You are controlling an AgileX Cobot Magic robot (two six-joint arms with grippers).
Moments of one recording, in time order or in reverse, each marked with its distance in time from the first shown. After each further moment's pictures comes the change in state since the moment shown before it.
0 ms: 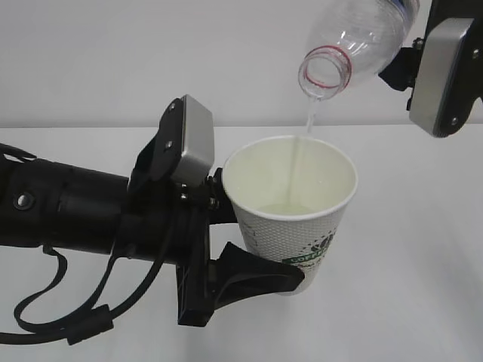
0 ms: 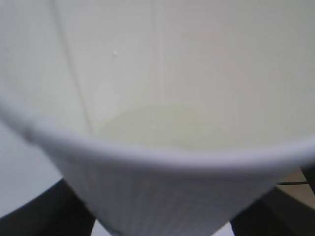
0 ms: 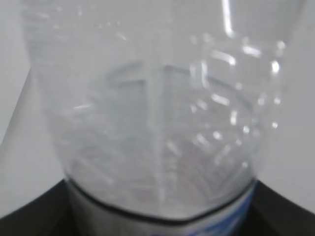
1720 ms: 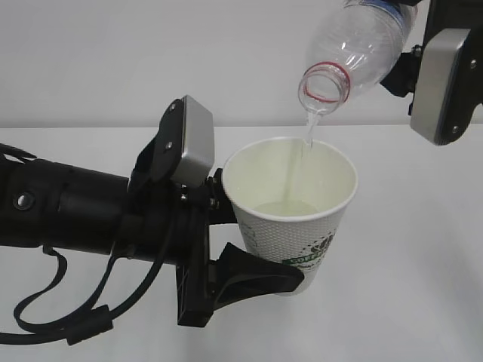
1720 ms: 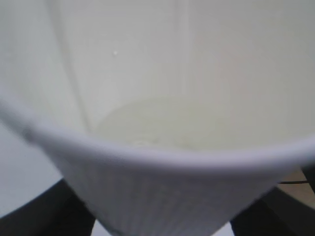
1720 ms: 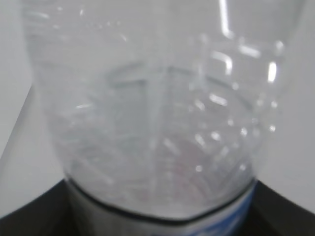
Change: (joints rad) left arm 0.000 0.000 0.000 0.004 0.000 0.000; right arm 0.000 0.000 0.000 -0.038 0.006 -0.004
